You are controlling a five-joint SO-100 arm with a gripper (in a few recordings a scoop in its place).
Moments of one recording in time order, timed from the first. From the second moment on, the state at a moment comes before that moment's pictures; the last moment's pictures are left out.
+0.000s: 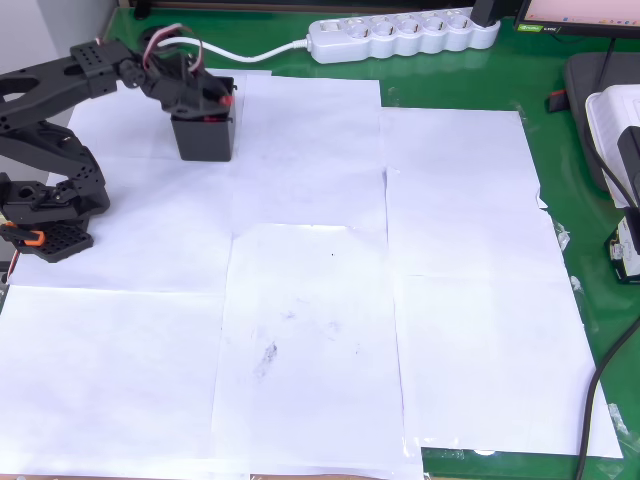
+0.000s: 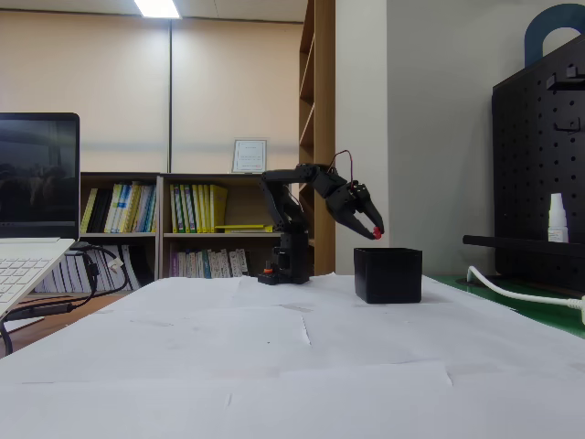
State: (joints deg) arm -35.9 42.7 47.6 39.9 -49.2
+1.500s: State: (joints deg) arm -40.0 46.8 29.4 9.2 -40.5
